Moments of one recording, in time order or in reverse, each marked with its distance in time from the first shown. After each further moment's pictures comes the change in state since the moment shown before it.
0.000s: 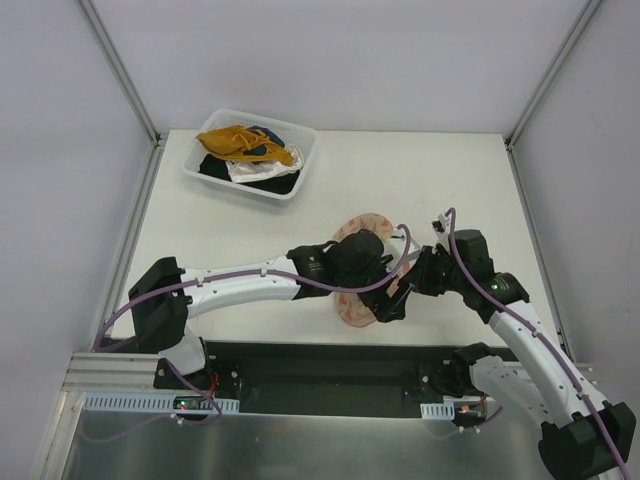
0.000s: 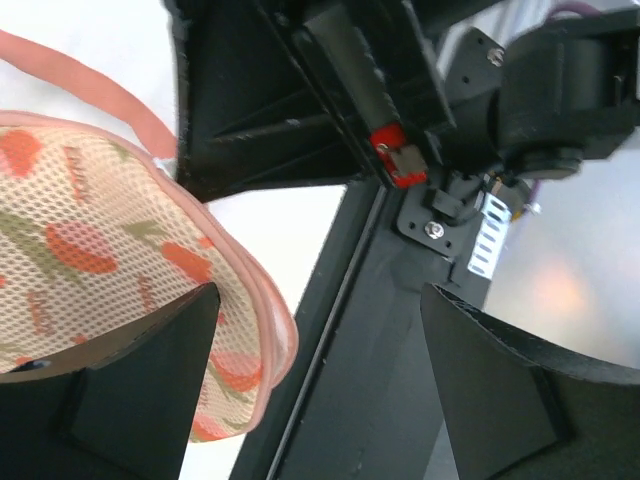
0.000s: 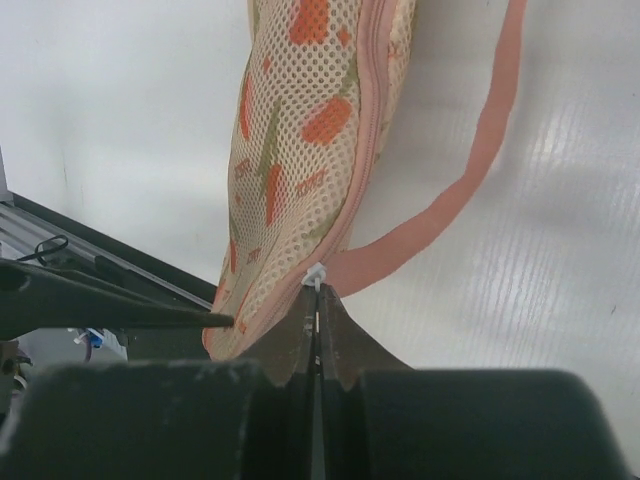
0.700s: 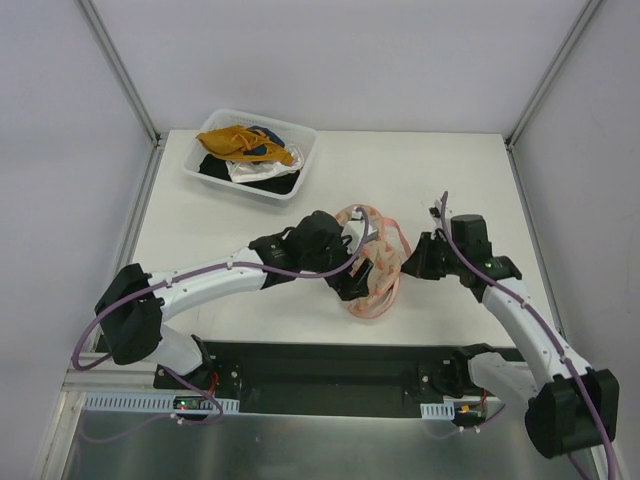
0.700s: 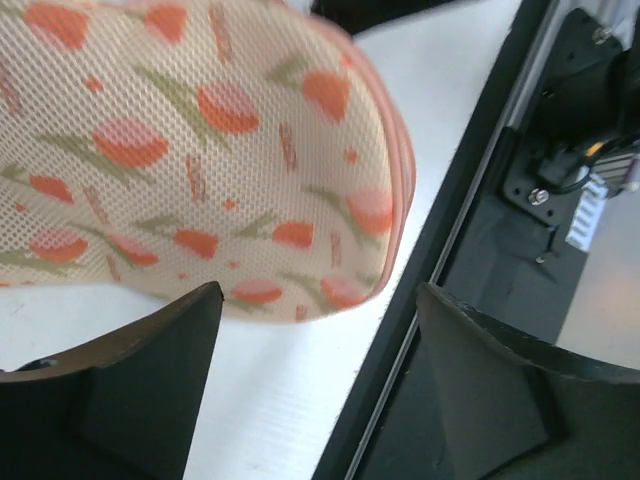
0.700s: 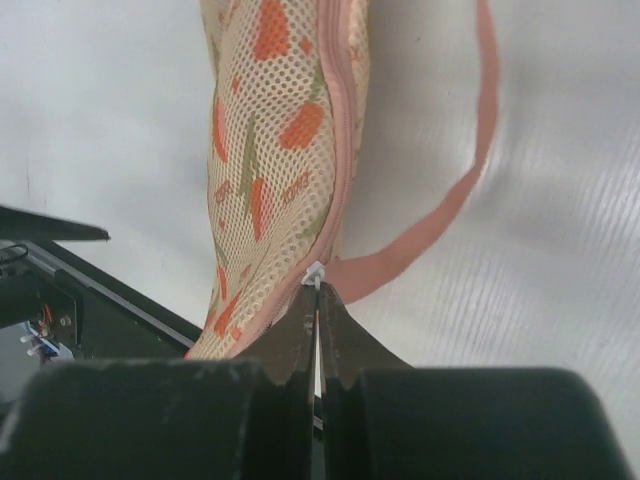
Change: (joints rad) left arm 0.188 -0.172 -0.219 0.037 0.026 0.143; right arm -0.123 0.221 0.062 0.127 -0.087 -0.187
